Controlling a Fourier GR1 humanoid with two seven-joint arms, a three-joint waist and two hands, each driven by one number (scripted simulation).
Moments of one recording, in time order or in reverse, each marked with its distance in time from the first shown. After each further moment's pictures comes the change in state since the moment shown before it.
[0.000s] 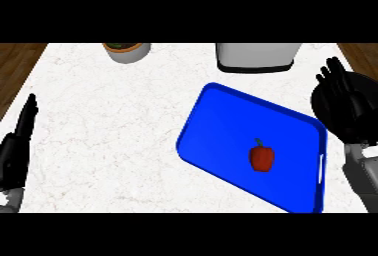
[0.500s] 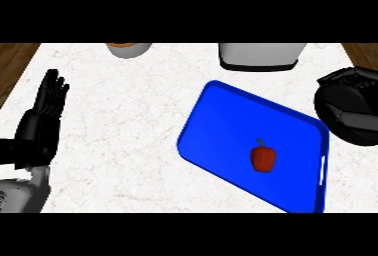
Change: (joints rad) left arm -0.144 -0.153 0.025 -0.083 0.201 -0.082 0.035; right arm -0.070 -0.230 -0.004 0.050 0.070 0.419 -0.206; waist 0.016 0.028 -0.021
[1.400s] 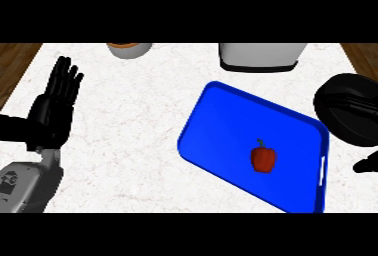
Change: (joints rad) left arm -0.107 -0.079 0.049 0.075 0.082 -0.081 0.038; right arm 0.004 -0.175 0.158 0.163 0.572 0.116 -0.514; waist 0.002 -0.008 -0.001
